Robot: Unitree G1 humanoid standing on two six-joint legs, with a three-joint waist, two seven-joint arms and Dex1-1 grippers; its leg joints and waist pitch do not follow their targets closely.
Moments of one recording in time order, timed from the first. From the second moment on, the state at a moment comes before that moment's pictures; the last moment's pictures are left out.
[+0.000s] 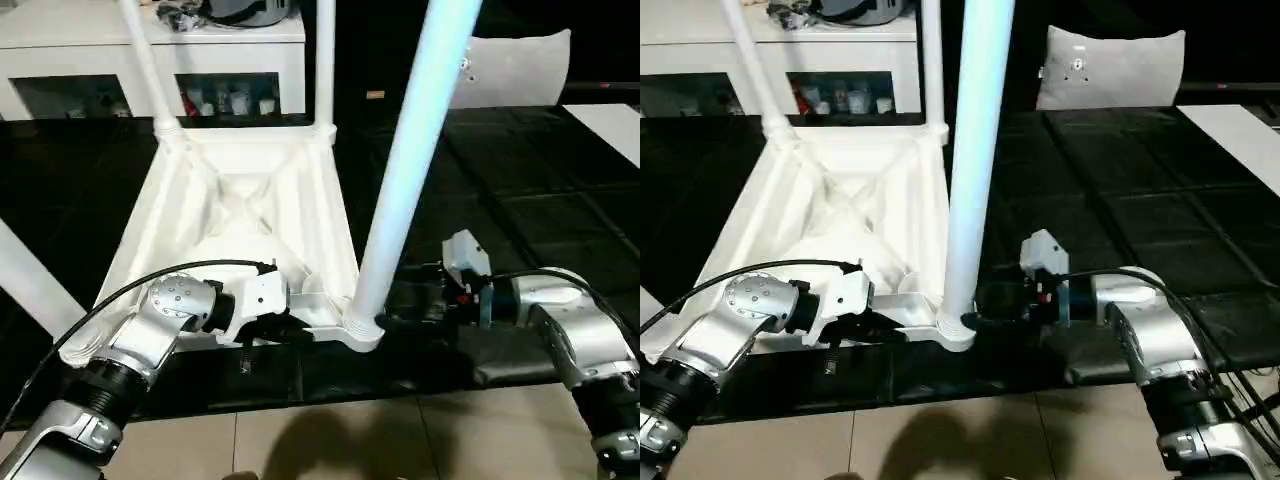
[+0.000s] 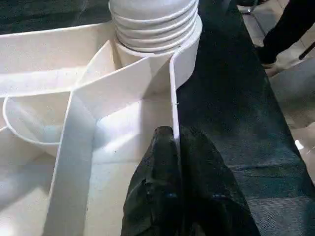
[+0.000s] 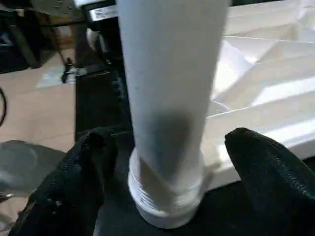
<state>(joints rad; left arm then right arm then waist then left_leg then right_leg) -0.46 0.49 -0.38 0.42 -0.05 -0.05 -1.24 -0.41 -0.50 0.17 0.31 0.28 0.16 1.33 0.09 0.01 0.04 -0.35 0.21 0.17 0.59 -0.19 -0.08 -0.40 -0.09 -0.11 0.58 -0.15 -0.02</state>
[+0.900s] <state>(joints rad) -0.48 0.49 -0.39 0.43 -0.02 -0.02 -1.26 -0.51 -0.41 0.20 0.49 0.27 0.16 1.38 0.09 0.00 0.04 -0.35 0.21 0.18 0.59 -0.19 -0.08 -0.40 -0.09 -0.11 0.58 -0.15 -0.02</state>
